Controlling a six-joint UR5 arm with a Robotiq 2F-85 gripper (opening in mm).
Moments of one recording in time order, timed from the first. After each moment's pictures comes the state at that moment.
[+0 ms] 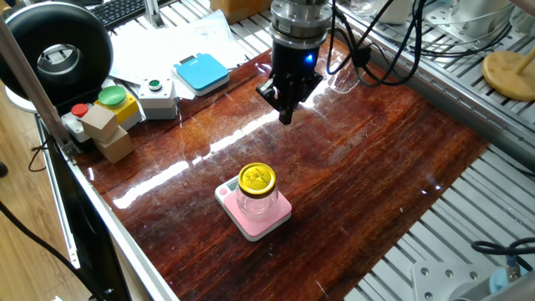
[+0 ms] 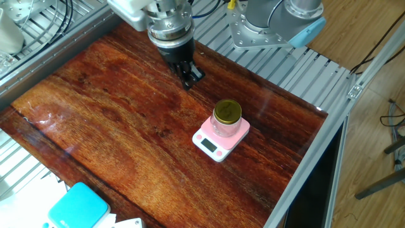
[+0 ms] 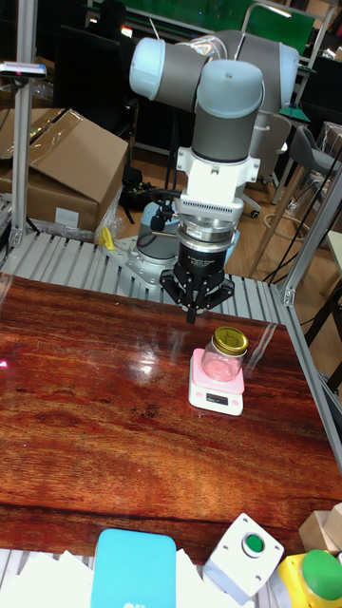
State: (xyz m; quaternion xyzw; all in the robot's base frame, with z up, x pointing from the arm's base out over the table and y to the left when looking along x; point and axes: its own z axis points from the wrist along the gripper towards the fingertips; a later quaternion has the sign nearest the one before) arm 0.470 0.055 0.168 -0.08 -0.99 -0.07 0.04
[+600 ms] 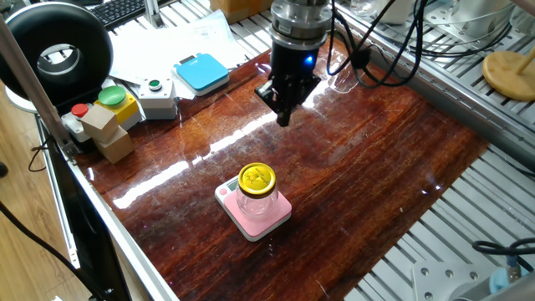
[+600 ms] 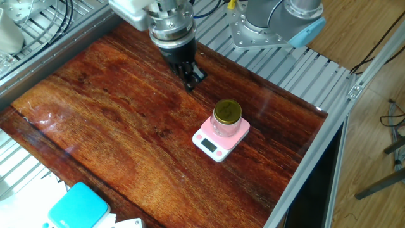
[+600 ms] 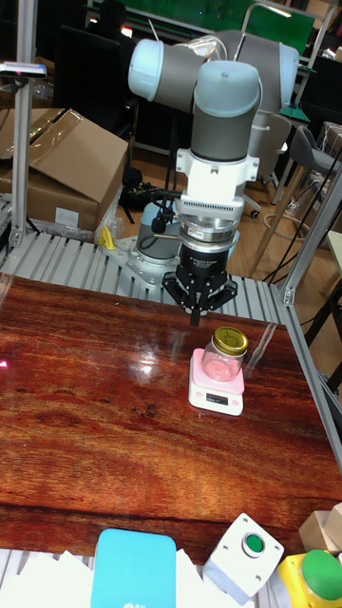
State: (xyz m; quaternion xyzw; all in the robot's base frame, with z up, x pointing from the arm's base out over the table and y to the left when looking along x) arm 0.475 0.065 0.168 -0.08 -0.99 -0.09 0.02
